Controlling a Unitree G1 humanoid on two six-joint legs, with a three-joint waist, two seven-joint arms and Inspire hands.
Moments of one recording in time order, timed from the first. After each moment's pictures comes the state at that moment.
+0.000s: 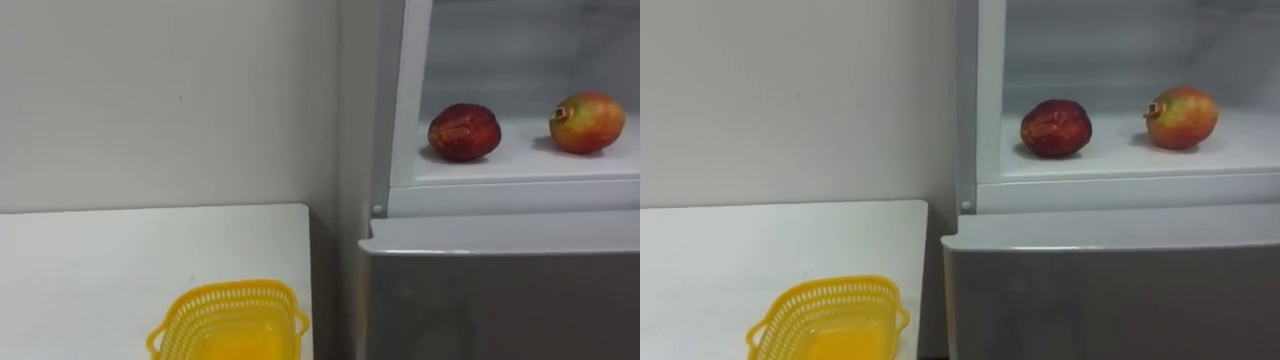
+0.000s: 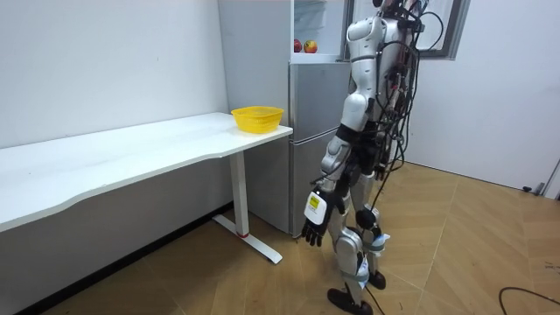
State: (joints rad) left arm 0.29 0.16 0.10 1.01 0.37 0.18 -0.04; right arm 0.28 -0.17 -0.19 0.72 0.16 0.10 -0.16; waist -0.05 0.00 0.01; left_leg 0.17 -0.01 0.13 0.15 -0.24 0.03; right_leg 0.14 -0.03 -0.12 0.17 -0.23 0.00
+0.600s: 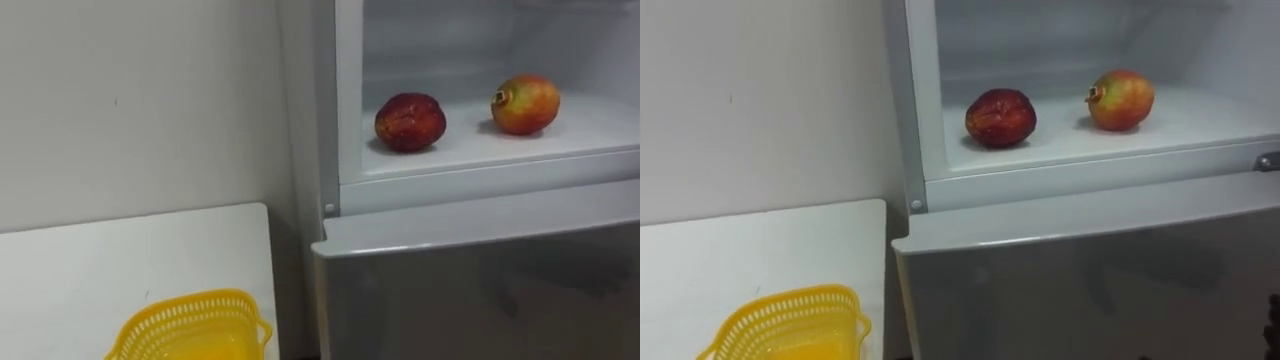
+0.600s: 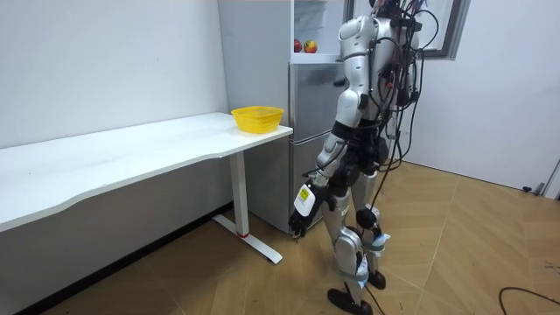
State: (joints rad) left arm 0.32 0.16 0.06 1.04 0.36 0.03 0.06; right arm 0.27 -0.17 -0.20 -0.36 -0.08 -0.09 -0.43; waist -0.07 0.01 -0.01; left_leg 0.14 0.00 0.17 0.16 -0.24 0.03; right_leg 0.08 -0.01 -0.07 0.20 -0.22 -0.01
